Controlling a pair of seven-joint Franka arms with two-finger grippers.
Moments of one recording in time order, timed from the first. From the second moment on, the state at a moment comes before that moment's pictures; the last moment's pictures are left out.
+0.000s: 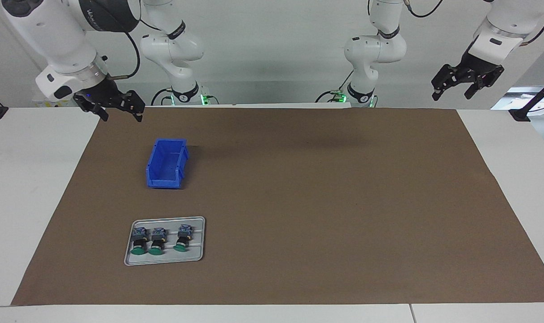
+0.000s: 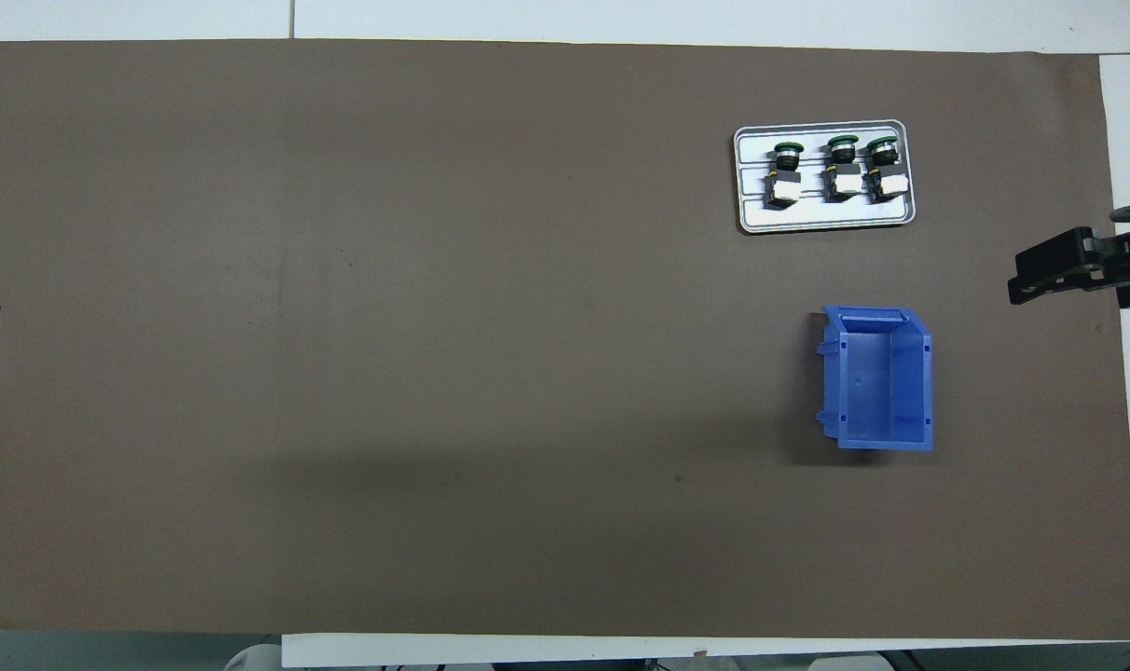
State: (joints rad) left arm -0.10 -0.16 0.05 -1.63 0.01 1.43 0.00; right arm -0.01 -0.01 -0.03 -1.59 0.00 1.43 0.03
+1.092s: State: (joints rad) left arm -0.09 -0.10 0.04 -1.62 0.01 1.39 0.00; right arm 0.04 0.02 -0.03 -1.59 0.01 1.56 -0.02
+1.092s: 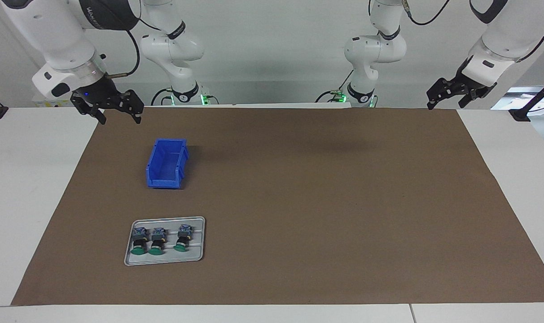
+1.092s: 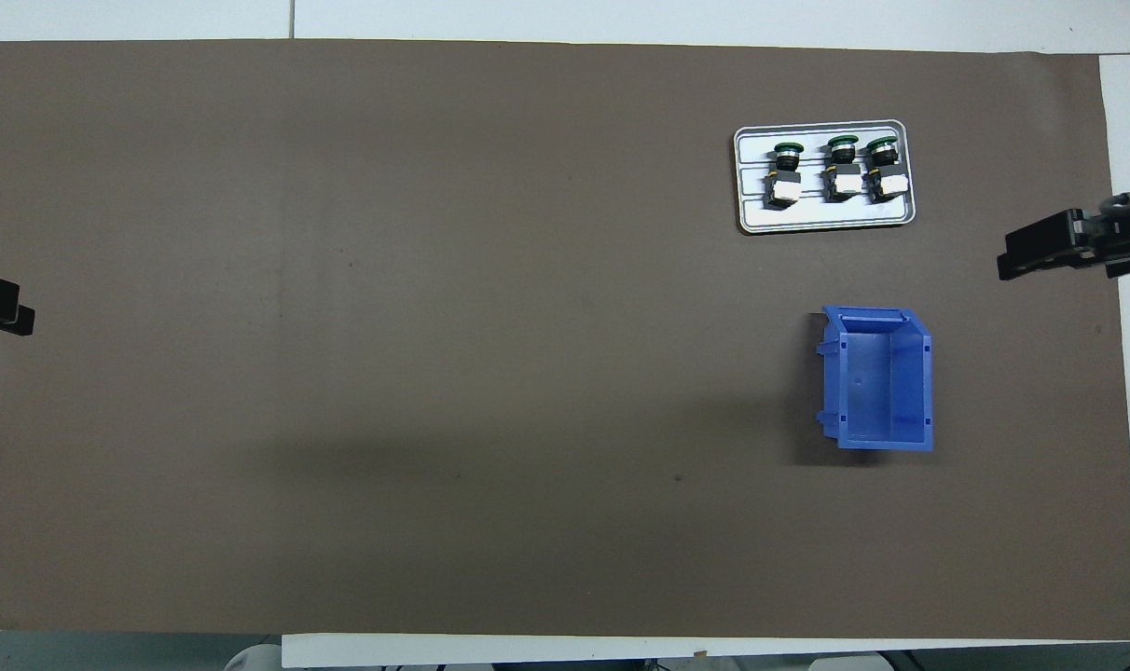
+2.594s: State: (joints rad) left arm -0.09 -0.14 0.03 -1.63 0.01 1.38 0.00; right arm 0.15 0.56 -0.01 -1.62 0.01 2.28 0.07
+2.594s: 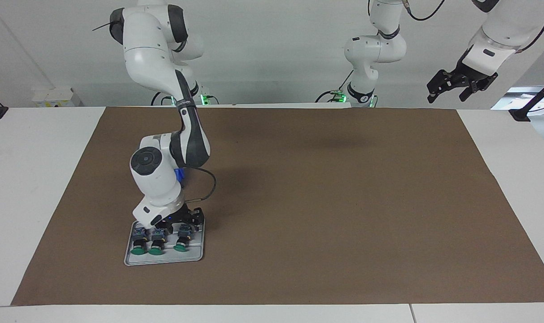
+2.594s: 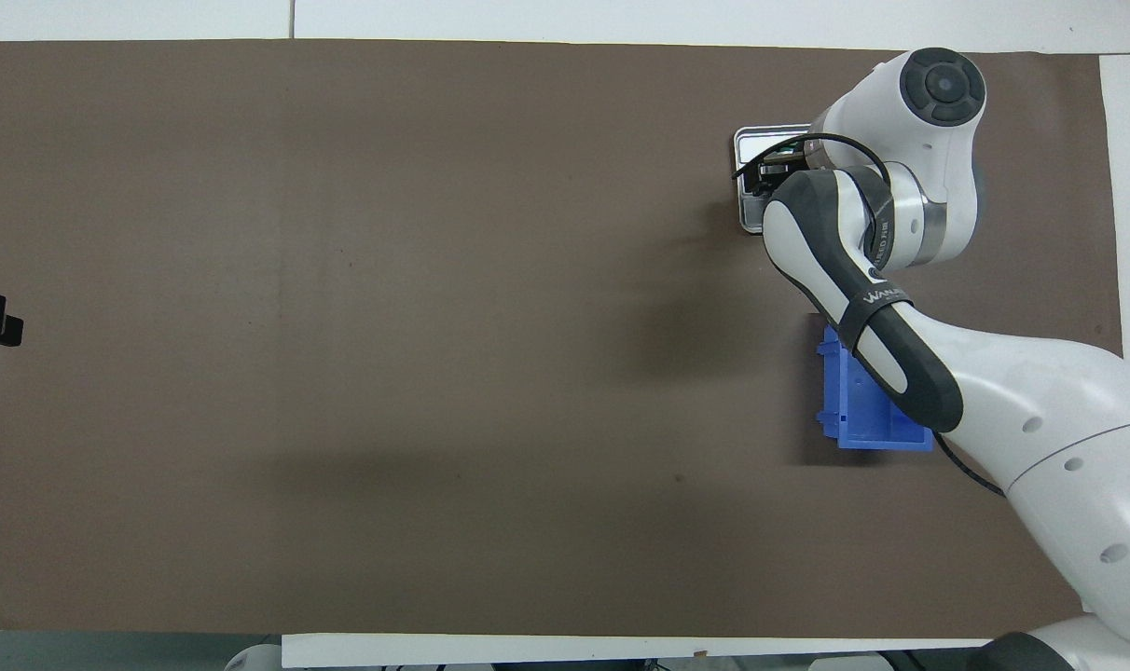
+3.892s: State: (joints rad) left arm -0.09 -0.14 0.03 -1.64 0.01 1.38 0.00; right arm 0.37 0.38 0.01 -1.48 0.02 1.77 0.62
